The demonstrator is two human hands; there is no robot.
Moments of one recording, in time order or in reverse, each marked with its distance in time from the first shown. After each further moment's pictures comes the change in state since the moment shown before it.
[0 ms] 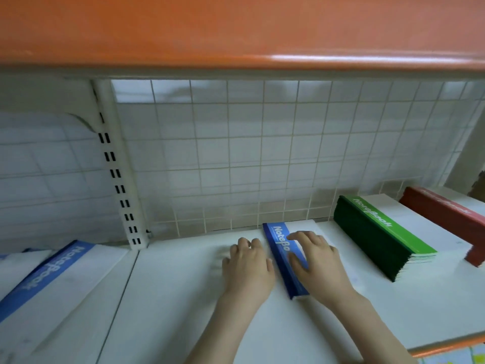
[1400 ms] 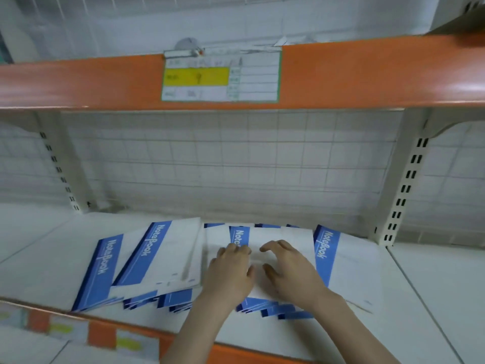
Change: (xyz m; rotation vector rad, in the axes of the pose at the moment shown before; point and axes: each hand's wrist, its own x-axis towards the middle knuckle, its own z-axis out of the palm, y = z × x) left_hand -0.169 -0.493 -0.196 0.038 0.072 -0.211; right_hand -0.030 -0.535 0.145 0.346 -0.289 -0.428
